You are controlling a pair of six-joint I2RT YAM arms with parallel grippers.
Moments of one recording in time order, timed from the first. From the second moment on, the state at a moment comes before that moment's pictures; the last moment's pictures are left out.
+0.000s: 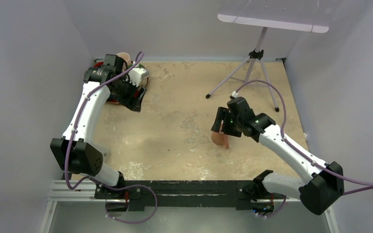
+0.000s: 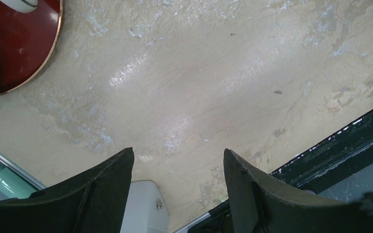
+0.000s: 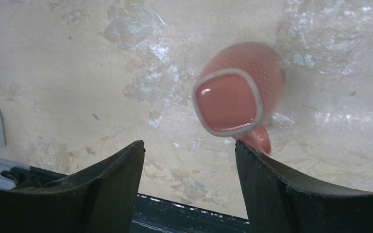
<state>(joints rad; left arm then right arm) -0.12 1.53 1.61 -1.25 0.27 0.40 0.57 1.15 0.92 -0.68 0.02 0.73</state>
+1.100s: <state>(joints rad) -0.12 1.53 1.62 -1.26 0.37 0.39 0.65 1.45 0.91 -0.70 0.35 0.75</state>
